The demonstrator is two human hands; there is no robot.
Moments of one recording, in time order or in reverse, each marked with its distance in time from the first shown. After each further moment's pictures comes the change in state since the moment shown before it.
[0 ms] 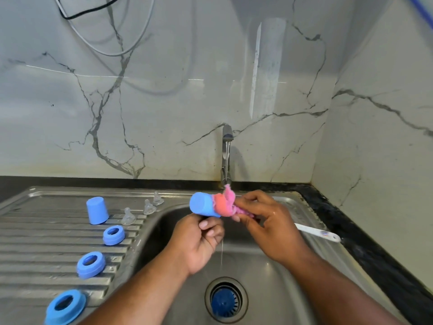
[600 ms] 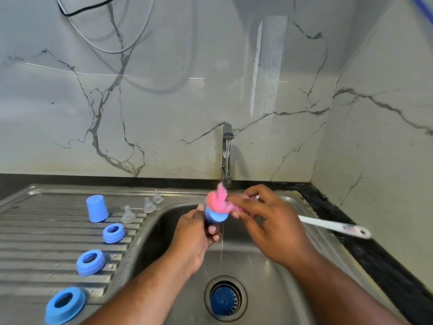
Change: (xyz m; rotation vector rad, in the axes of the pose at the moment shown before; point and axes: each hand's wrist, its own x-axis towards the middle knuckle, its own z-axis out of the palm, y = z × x) left_hand 0.006 -0.007 -0.011 0.560 0.172 0.213; right_hand -0.001 -0.020 -0.011 -0.332 -0.036 -0.082
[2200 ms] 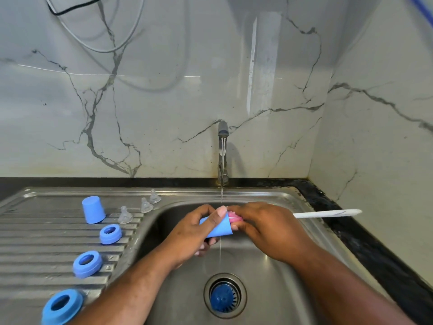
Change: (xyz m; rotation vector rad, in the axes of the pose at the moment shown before) left_hand 0.006 0.005 -0.026 0.624 -0.390 0.160; right_hand -0.002 0.007 -0.002 -0.132 -0.261 0.026
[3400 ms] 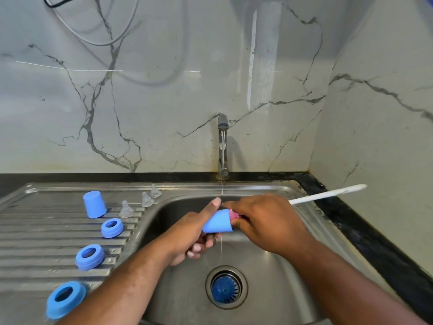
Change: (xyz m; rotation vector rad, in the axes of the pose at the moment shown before) left_hand -0.006 0.001 -0.004 -0.069 -0.111 -0.237; right_hand 0.004 -0.007 0.003 -0.152 0.030 -0.048
